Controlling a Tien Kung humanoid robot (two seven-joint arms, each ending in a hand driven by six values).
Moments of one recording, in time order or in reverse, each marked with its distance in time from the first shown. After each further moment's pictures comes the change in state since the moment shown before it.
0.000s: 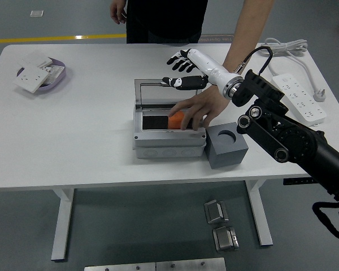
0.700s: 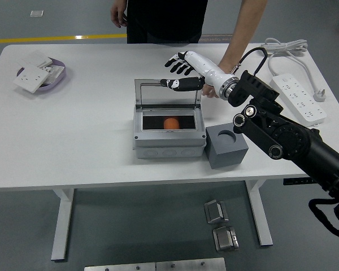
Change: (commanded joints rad) left arm -0.004 -0.001 0.002 0.000 -0.001 -0.001 -0.003; right arm 0.031 0.025 -0.053 -0.076 0.030 -0.008 0.012
